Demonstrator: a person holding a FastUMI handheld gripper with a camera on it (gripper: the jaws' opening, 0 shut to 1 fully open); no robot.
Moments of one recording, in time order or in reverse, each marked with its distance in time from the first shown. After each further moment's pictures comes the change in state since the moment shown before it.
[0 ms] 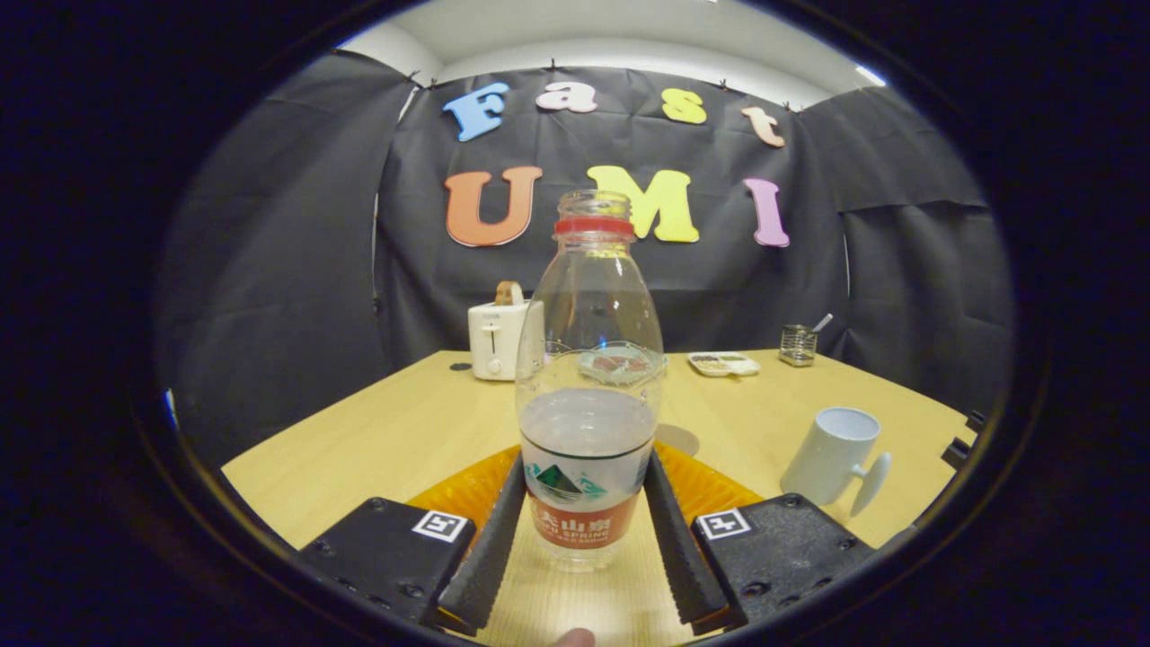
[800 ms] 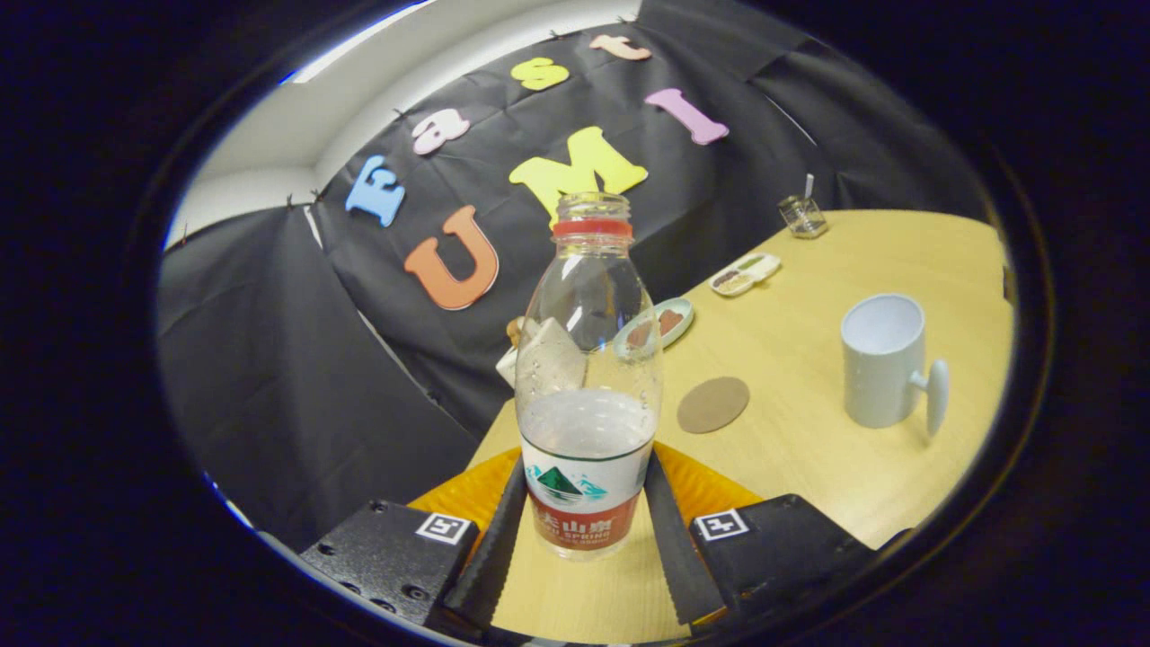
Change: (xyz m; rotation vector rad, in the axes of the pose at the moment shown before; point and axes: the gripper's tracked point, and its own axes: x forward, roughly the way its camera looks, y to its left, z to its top) arm 0.000 -0.019 0.031 0.658 0.119 0.214
